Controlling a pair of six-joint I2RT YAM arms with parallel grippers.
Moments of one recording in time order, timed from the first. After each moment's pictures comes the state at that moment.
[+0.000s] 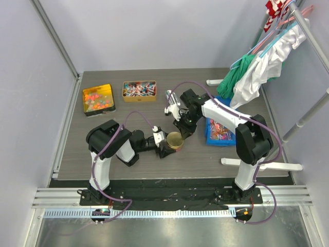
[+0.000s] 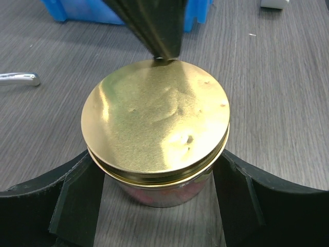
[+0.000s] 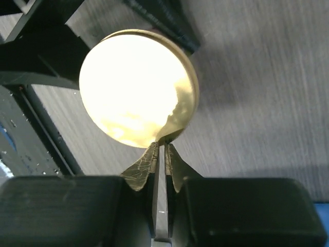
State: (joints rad) left arm -0.64 2.02 0.45 1.42 0.68 0.18; right arm 0.56 1.82 1.40 -0.91 -0.45 -0.54
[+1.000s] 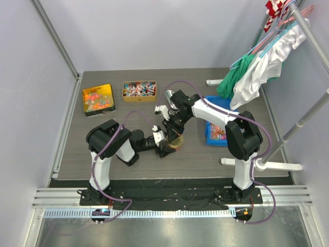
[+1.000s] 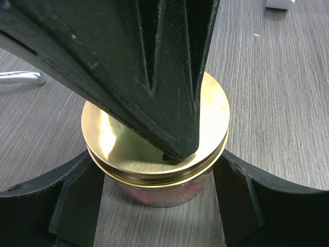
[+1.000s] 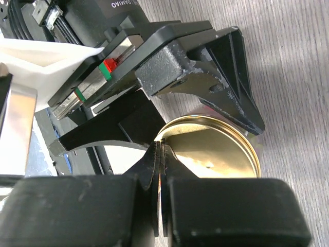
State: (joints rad) left arm -0.63 2.03 0.45 1.42 0.67 0.18; right arm 0.64 1.93 1.48 -0.86 -0.68 -0.41
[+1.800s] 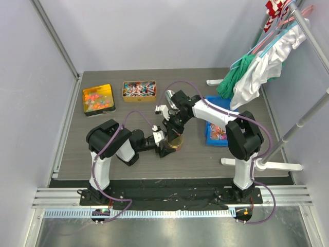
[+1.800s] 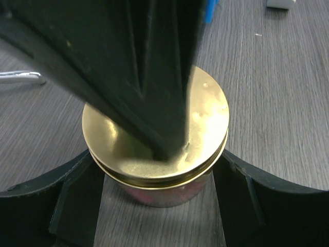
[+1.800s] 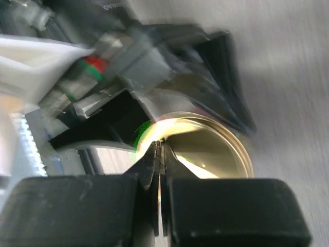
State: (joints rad) left arm -0.63 2.03 0.45 1.42 0.67 0.18; right arm 0.63 1.91 1.46 -0.81 -0.63 -0.43
